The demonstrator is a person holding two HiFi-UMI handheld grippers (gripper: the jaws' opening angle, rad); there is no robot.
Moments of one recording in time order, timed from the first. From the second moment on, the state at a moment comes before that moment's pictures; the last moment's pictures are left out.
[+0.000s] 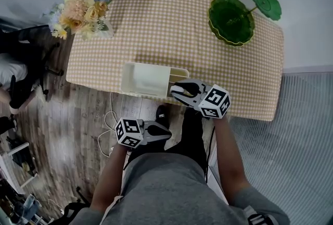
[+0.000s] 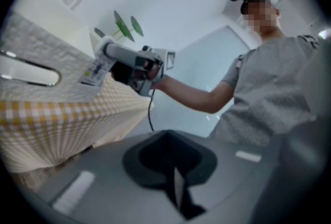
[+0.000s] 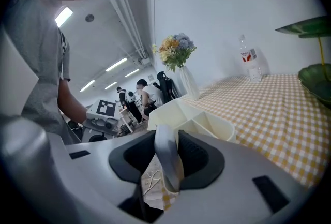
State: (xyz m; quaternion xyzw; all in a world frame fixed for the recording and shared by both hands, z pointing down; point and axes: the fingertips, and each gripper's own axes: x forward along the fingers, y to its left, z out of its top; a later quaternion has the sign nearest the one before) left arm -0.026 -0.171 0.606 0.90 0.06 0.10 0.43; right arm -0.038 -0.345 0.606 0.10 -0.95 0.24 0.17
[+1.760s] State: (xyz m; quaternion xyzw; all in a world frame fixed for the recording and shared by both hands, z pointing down) left arm -0.032 -0.253 0.592 0.93 -0.04 0.08 0.35; right arm -0.004 -0.271 0.602 0.14 -0.93 0.28 0.17
